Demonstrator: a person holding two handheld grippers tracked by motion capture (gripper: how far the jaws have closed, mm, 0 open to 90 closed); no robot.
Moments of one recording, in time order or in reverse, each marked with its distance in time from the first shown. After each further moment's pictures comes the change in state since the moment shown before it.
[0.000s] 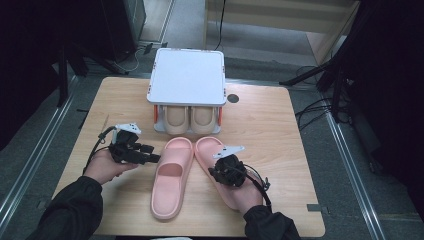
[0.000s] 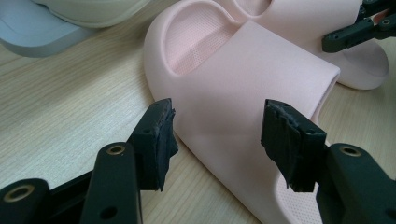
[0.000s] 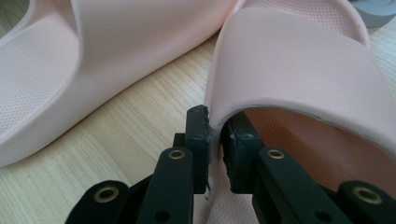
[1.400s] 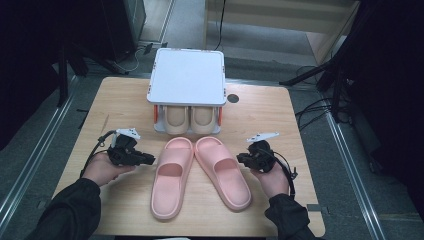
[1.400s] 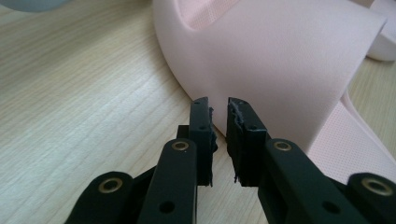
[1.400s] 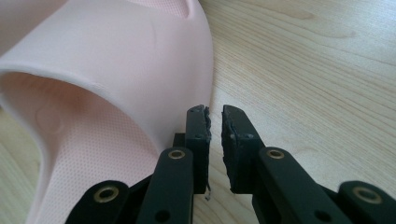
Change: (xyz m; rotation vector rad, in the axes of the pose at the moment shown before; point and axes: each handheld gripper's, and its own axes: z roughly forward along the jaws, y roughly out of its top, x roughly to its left) left arm 0.010 -0.016 0.010 0.081 0.002 0.010; right arm -0.091 -0.018 -0.022 0.005 -0.043 0.138
